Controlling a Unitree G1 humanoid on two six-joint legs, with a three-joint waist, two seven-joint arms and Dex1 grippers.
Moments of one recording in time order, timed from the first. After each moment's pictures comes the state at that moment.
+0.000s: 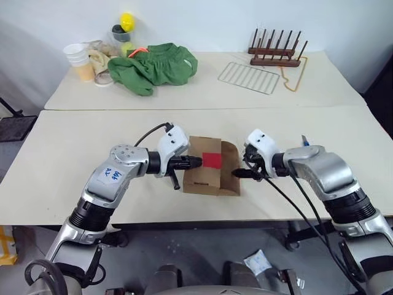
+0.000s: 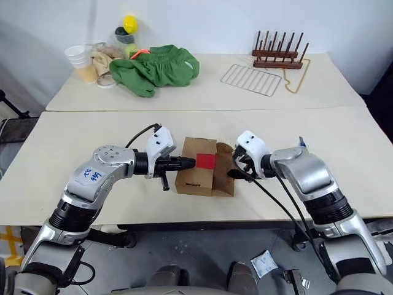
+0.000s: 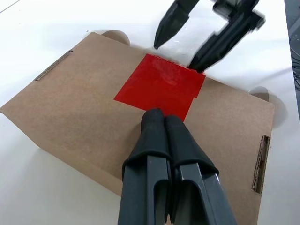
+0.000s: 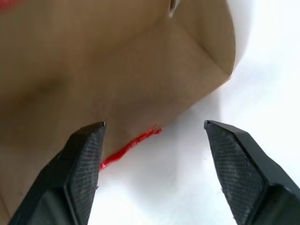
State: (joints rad) left arm -0.64 0.52 -0.22 -0.14 -0.25 0.75 -0.83; right arm -0.67 -0.69 0.32 -0.04 0.23 0.90 0.77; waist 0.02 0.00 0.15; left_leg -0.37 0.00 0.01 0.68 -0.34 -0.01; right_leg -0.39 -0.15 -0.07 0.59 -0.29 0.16
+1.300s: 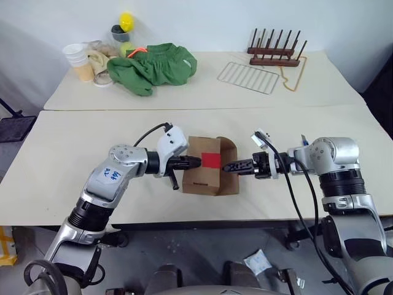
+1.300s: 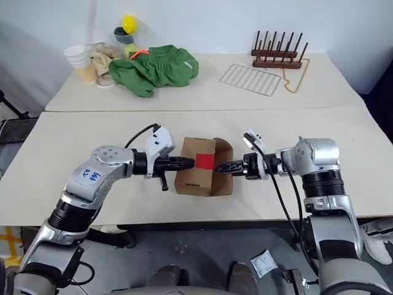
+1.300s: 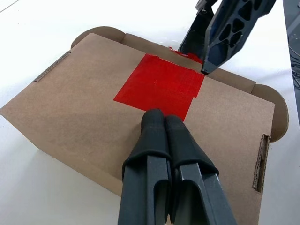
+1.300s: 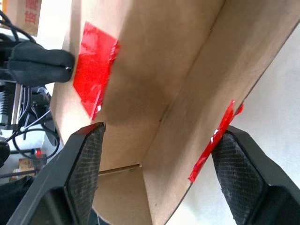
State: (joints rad) left arm -0.63 0.53 -0.22 -0.14 -0.25 0.74 -0.84; right arm -0.87 -0.54 0.02 0.41 0.60 1.45 0.89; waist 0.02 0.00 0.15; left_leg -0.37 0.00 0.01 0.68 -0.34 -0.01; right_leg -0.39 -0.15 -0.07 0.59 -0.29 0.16
